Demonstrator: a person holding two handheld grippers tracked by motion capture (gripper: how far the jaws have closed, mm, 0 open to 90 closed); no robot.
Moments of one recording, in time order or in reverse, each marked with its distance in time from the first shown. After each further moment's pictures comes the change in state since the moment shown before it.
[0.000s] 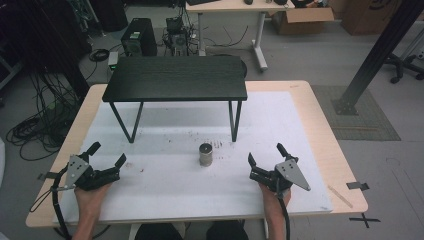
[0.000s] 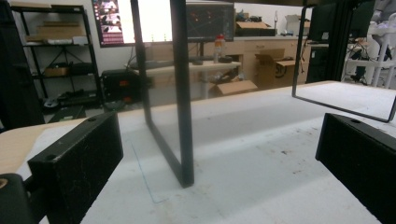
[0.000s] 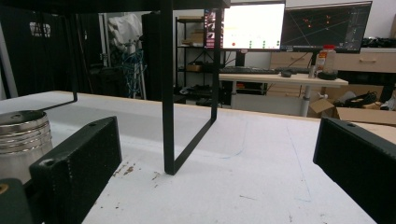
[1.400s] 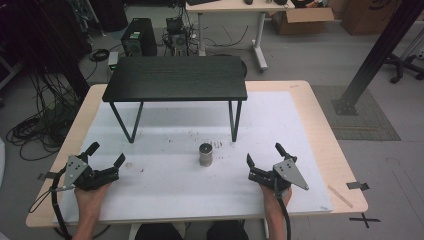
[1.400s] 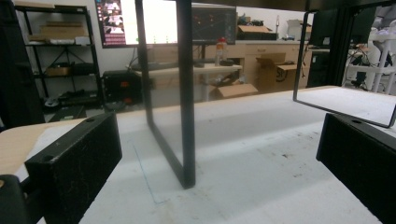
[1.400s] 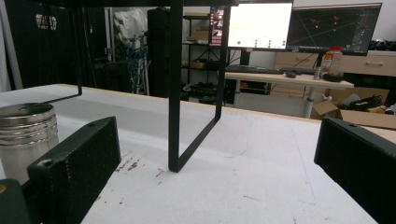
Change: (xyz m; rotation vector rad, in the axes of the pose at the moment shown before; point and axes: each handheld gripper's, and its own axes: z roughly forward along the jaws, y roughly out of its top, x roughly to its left) left arm 0.001 0.000 -0.001 -0.011 0.005 -0.017; right arm 0.002 0.001 0.001 0.012 0.021 -0.030
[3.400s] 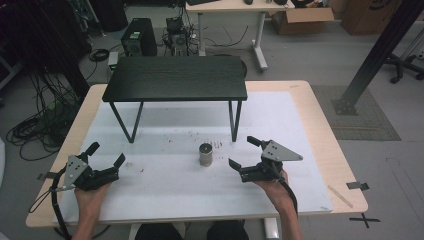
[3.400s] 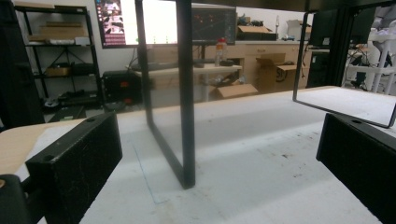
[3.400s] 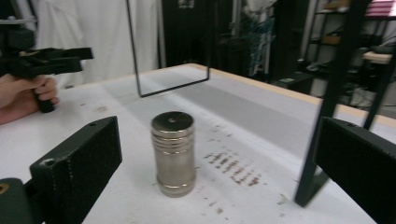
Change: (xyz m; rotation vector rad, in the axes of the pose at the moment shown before) left arm 0.000 0.000 0.000 -0.001 0.000 0.001; right arm 0.009 0.040 0.033 0.134 0.556 0.019
